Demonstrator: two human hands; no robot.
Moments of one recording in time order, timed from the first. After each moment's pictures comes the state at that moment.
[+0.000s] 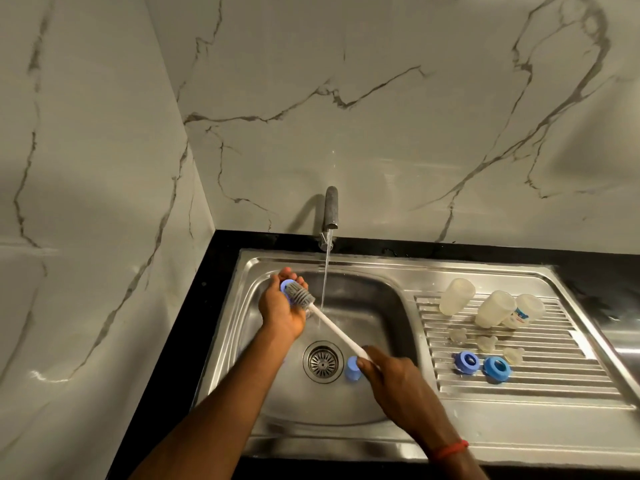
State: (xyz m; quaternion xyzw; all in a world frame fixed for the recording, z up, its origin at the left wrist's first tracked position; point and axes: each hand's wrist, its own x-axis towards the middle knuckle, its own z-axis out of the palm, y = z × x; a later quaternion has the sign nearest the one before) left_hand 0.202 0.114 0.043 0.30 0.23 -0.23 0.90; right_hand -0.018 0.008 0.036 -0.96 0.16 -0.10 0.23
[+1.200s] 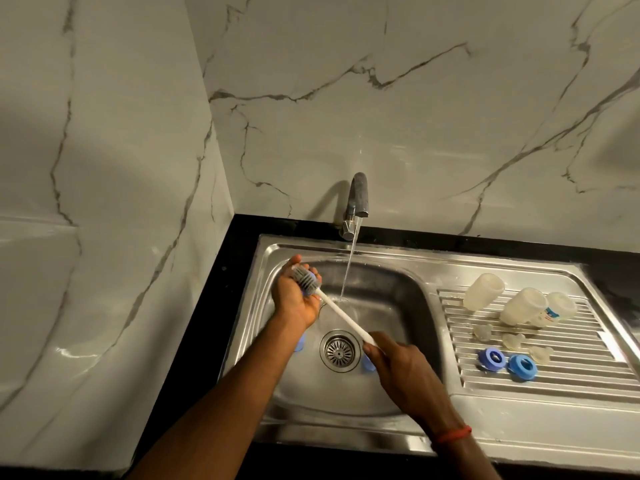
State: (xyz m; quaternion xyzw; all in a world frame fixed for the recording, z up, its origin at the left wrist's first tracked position) left_hand 0.216 0.139 0.039 0.29 0.22 -0.24 0.90; right_hand 0.009 0.027 0.024 -0.96 0.13 -0.09 0.23
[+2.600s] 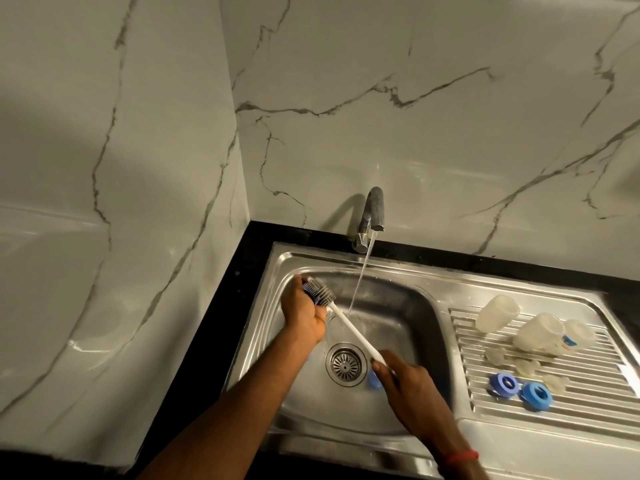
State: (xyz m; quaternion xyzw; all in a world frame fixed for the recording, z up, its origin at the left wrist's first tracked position) left_hand 0.206 0.143 0.051 0.35 0.28 -0.19 0.87; right_hand 0.007 0.024 0.011 -0.94 0.13 -0.09 0.29
